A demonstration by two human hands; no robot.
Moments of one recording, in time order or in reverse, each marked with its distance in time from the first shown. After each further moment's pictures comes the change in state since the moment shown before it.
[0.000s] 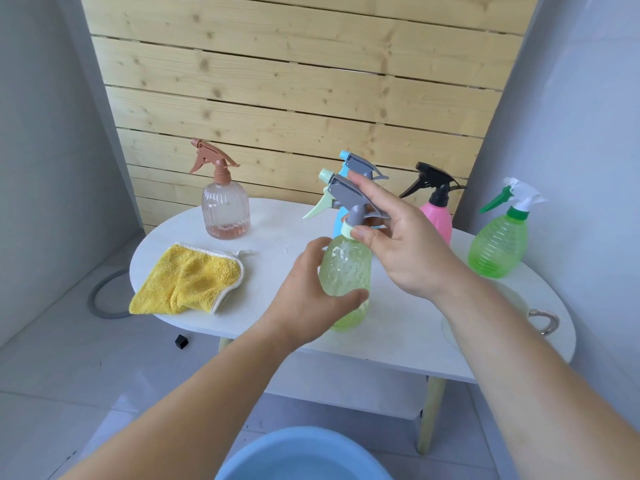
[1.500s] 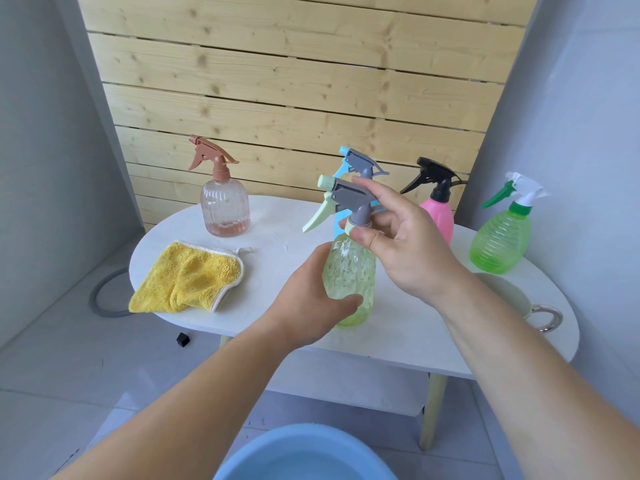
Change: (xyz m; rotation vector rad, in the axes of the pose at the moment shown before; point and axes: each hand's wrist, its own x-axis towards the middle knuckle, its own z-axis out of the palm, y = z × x) left_hand -0.001 -0.002 0.000 0.049 -0.059 0.012; right_hand -0.006 0.007 0.004 0.088 0.081 0.035
